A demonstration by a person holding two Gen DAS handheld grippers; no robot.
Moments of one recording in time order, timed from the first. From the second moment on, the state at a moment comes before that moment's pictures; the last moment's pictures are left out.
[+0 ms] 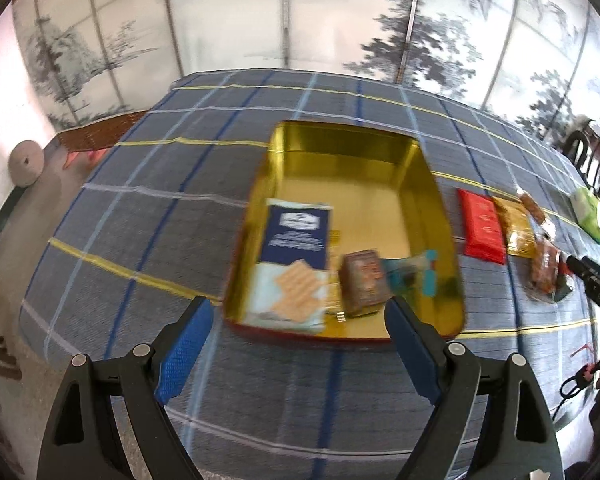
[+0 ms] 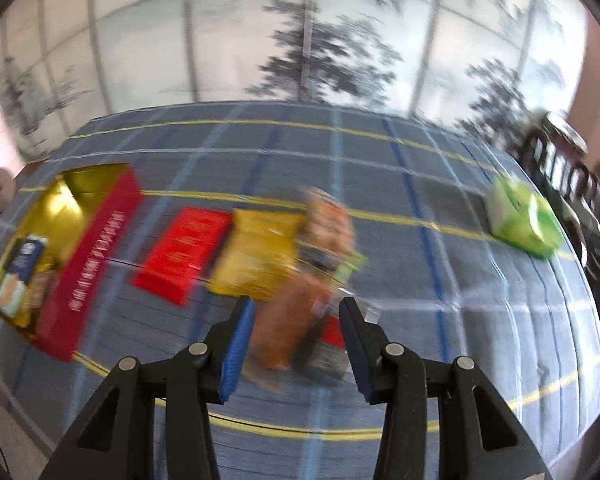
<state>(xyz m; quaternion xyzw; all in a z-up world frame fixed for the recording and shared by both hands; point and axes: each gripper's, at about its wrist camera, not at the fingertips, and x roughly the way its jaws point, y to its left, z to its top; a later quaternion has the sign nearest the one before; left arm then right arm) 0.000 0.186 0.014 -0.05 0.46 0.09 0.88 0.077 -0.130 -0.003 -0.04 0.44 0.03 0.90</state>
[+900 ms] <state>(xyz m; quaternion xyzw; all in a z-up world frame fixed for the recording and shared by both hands) 0.045 0.092 0.004 0.00 0.48 0.01 0.88 0.091 -0.160 -0.051 0.00 0.46 0.03 0.89</state>
